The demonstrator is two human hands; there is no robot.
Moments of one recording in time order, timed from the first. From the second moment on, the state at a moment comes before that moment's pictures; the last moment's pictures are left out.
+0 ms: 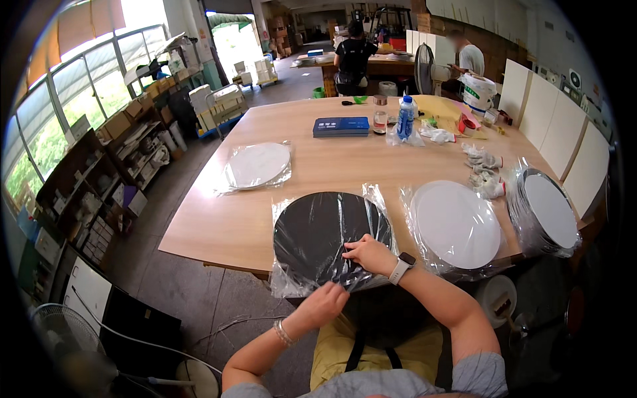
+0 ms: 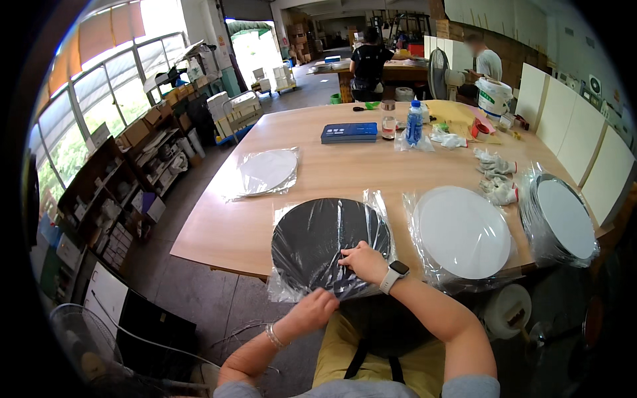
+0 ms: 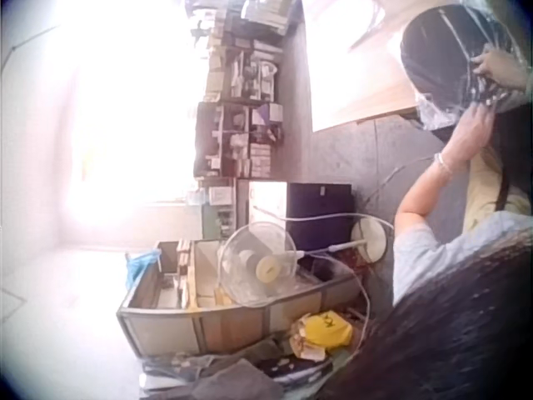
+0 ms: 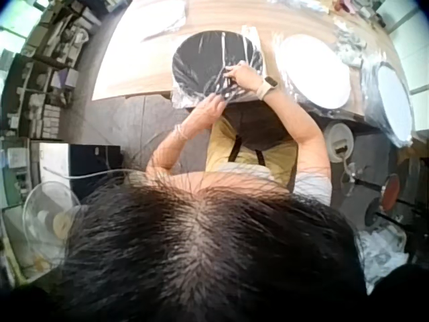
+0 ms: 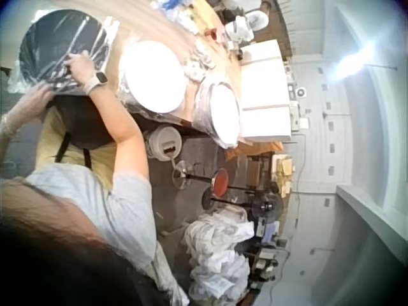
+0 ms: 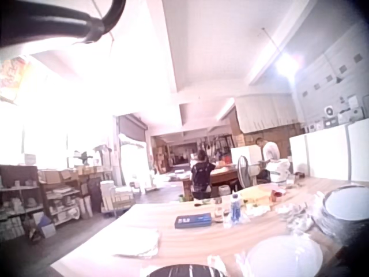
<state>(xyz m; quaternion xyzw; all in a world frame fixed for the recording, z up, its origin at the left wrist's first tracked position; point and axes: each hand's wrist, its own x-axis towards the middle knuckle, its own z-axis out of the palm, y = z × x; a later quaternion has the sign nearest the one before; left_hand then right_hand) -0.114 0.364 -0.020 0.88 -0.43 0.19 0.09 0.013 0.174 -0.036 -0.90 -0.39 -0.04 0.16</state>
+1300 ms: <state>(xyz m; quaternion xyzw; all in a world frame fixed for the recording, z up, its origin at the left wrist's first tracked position) -0.077 0.382 -0.012 0.94 -0.34 0.01 0.11 -0.083 0.105 -0.009 -0.80 -0.56 -0.19 0.11</state>
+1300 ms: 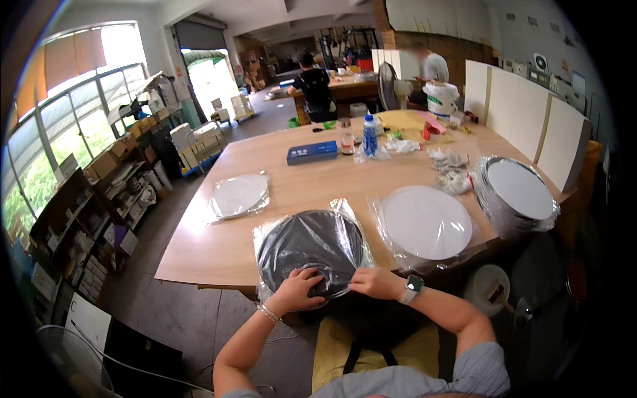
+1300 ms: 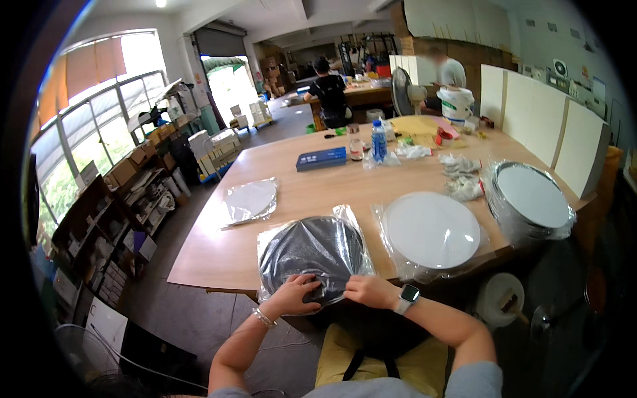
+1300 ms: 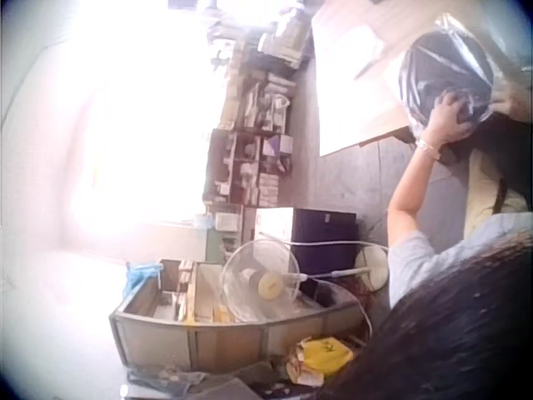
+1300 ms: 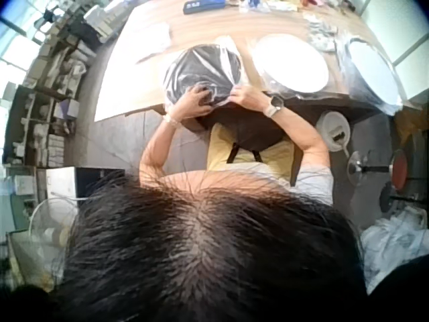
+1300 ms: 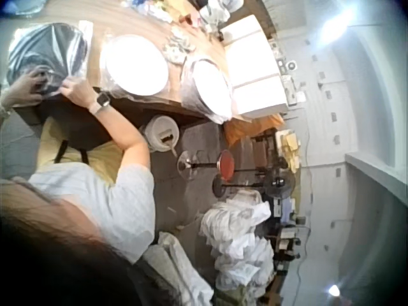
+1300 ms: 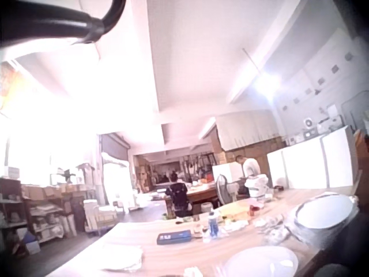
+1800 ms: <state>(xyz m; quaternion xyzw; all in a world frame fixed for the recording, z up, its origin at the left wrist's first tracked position) -0.088 0.370 -0.013 0.93 -0.34 0.06 0.10 -0.147 0.056 -0.008 -0.88 -0.43 -0.13 0.15</state>
